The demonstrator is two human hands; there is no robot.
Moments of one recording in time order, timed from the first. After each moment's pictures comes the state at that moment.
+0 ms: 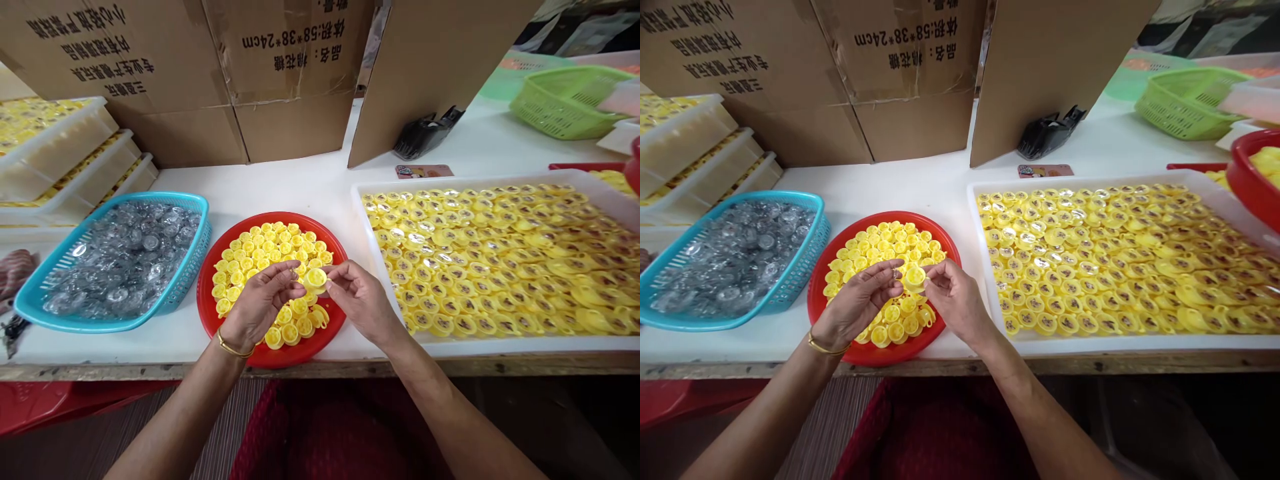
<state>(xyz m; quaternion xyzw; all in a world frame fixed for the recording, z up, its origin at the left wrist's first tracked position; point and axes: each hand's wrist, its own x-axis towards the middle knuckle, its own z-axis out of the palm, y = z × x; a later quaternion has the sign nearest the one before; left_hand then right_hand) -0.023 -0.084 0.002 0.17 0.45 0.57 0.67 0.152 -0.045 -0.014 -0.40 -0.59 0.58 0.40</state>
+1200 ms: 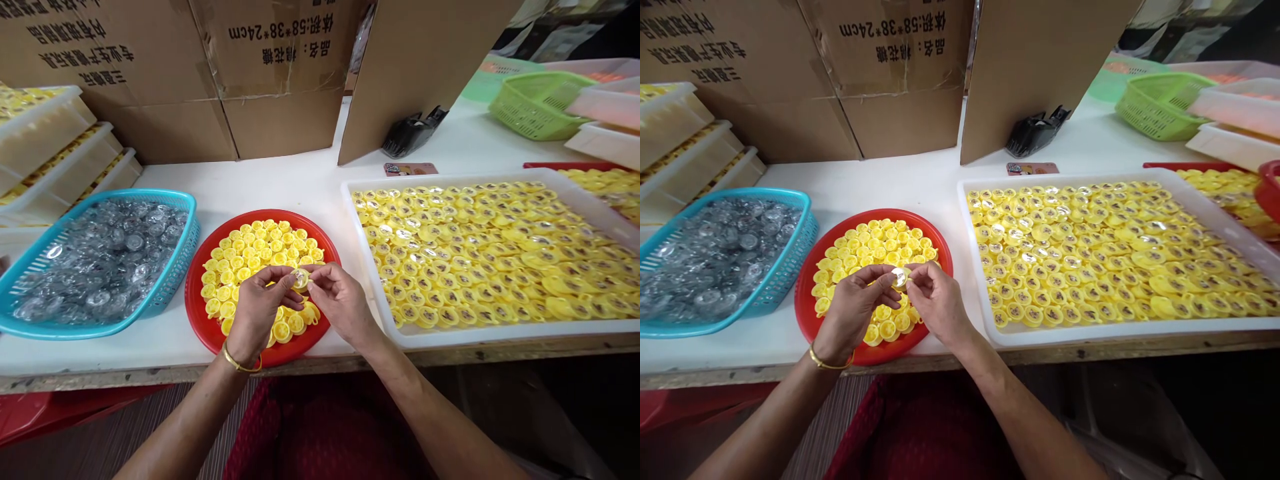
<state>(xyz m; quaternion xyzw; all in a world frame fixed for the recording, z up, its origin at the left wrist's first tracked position) 0.003 -0.089 0.004 0.25 0.57 0.56 0.54 0.139 -0.056 -0.023 -0.39 -0.59 0.57 0.42</state>
